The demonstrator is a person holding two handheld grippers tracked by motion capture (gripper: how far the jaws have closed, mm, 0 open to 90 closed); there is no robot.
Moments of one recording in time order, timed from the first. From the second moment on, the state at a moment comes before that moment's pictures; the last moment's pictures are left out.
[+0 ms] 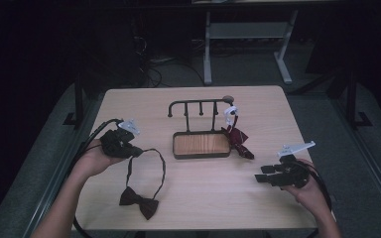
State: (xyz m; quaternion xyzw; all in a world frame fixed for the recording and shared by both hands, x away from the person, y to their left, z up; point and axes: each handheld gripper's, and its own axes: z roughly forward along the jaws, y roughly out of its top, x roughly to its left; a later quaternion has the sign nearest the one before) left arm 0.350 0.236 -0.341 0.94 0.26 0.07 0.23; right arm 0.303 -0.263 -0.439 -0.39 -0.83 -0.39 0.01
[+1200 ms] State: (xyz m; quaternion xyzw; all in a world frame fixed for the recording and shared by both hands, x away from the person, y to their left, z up) left arm 0.354 0.227 -0.295 0.94 0.22 0.07 0.26; right arm 0.305 -0.262 -0.440 -0.39 -0.83 -0.39 0.00
